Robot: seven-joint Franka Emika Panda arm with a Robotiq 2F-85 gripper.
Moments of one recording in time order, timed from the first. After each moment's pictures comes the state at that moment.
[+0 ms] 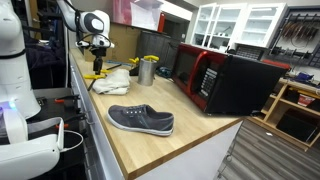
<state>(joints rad) 0.19 -0.12 0.28 -2.71 -0.09 2.46 0.94</state>
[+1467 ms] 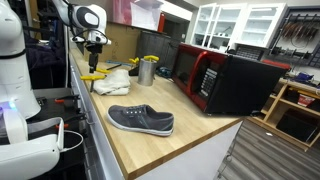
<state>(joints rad) 0.21 -0.26 0.28 -2.77 0.01 2.39 0.81</state>
